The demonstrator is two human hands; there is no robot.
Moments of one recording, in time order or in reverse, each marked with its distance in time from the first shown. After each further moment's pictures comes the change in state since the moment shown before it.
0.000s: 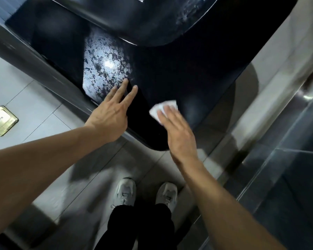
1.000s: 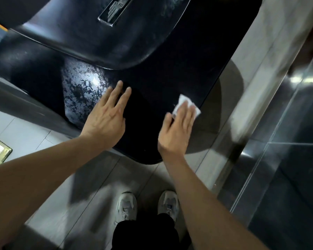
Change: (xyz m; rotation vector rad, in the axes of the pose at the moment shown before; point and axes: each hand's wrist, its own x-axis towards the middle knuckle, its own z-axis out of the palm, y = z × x) left_hand 0.052 0.017 -0.011 0.128 0.125 0.171; right_hand 0.044 0.011 -0.004 0.073 0.215 0.685
